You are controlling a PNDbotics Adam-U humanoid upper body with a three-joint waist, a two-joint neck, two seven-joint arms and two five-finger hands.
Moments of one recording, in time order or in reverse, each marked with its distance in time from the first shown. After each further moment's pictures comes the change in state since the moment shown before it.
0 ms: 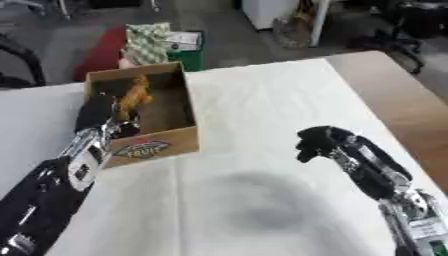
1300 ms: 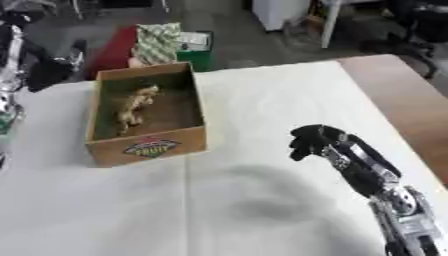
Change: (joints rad) left arm 0.224 0.287 0.012 -0.783 0.387 0.039 -0.038; right arm 0.022 0.003 -0.023 0.000 0.000 0.003 -0.013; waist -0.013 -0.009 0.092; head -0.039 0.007
